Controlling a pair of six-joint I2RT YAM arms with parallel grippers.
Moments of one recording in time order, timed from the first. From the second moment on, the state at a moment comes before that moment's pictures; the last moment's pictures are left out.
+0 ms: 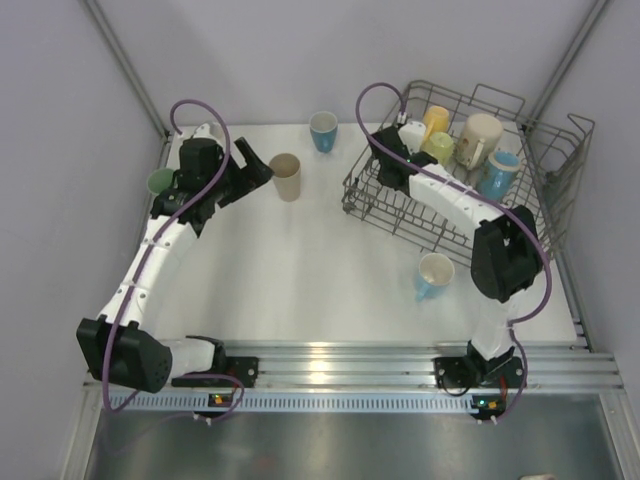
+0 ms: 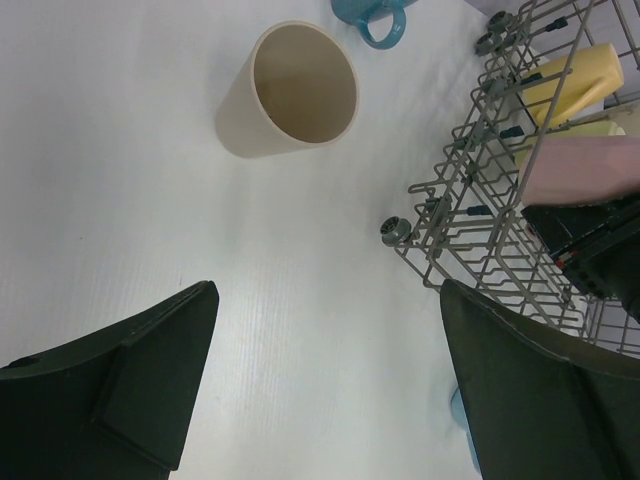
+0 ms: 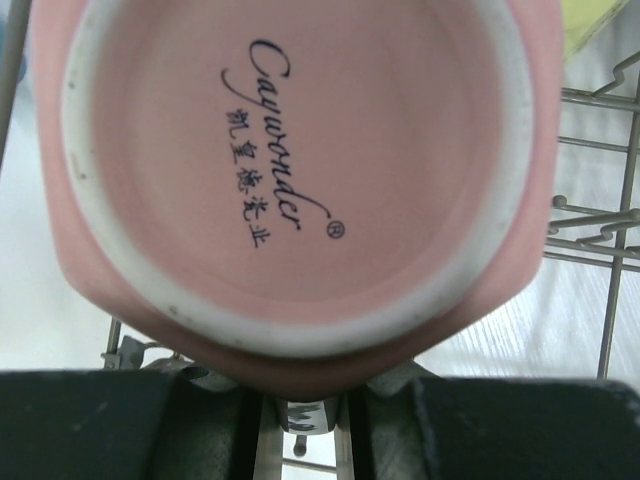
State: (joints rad) left arm -0.19 1.26 1.23 -0.50 0.07 -0.65; right arm 0.54 1.87 1.58 -0.55 0.58 0.66
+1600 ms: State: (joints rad) left arm -0.18 1.23 1.22 -0.50 0.12 -0.68; right arm 0.54 1.95 1.65 -0.59 0.64 0.68
